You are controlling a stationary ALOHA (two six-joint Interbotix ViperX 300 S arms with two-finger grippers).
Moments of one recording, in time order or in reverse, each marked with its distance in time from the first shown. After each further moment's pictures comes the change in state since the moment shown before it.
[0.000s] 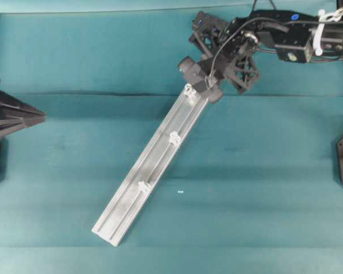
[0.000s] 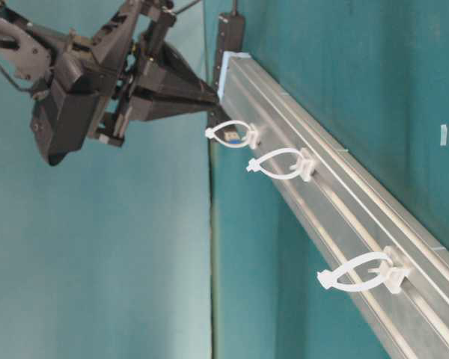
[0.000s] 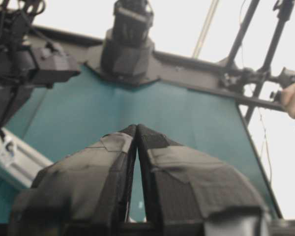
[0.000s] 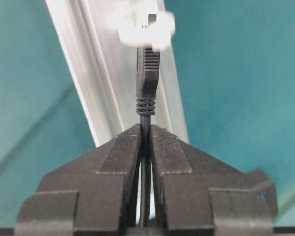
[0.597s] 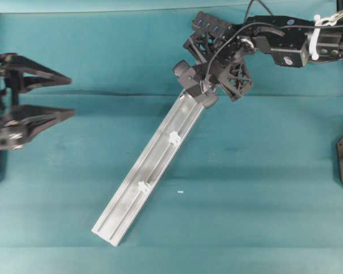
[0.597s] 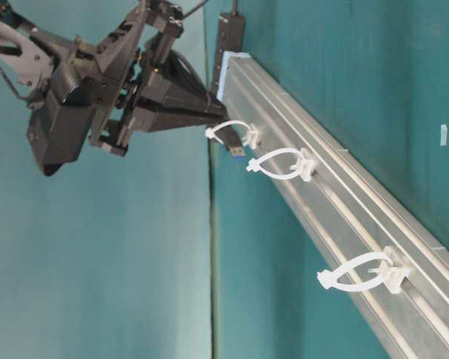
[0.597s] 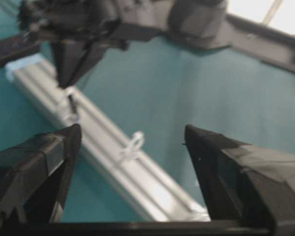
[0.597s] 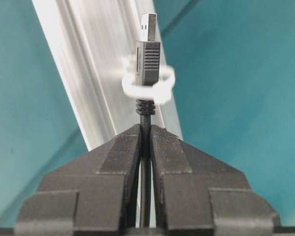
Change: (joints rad) left arm 0.166 0.210 0.000 0.000 -0.034 -0.034; right arm 0.018 0.009 0.000 0.081 -0.028 -0.003
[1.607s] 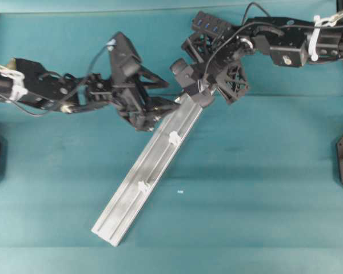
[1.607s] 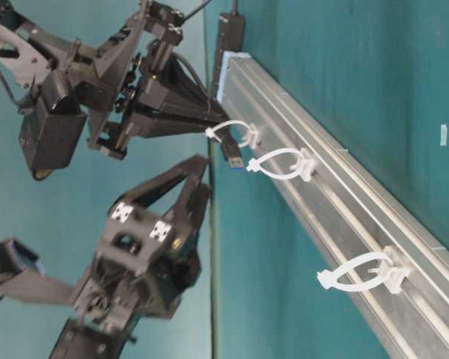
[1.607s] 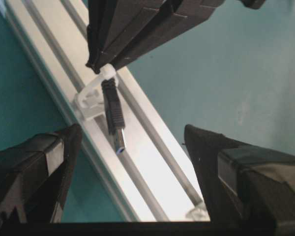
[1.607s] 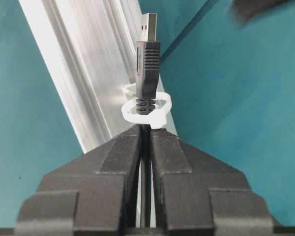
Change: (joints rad) left arm 0.071 0.973 -0.397 0.000 -0.333 -0.084; right arm 0.005 0.000 0.000 0.060 -0.018 -0.002
